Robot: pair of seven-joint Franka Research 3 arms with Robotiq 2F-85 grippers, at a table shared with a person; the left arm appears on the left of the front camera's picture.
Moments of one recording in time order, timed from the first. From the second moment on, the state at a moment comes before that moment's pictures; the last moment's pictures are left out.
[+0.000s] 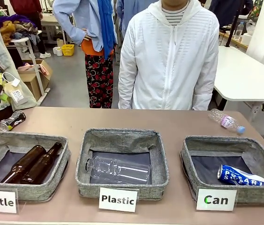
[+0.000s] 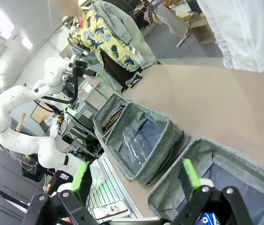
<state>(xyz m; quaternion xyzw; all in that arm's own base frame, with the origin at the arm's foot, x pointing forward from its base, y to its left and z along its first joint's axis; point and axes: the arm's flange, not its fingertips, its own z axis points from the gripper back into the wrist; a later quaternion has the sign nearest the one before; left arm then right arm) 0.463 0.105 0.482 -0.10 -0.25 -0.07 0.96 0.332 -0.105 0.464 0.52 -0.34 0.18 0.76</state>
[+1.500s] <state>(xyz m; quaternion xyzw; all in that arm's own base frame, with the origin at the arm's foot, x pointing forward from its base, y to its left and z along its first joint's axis) 0.639 0.107 0.316 -0.01 -0.10 -0.05 0.99 0.332 -0.105 0.464 0.52 -0.34 0.18 0.76</state>
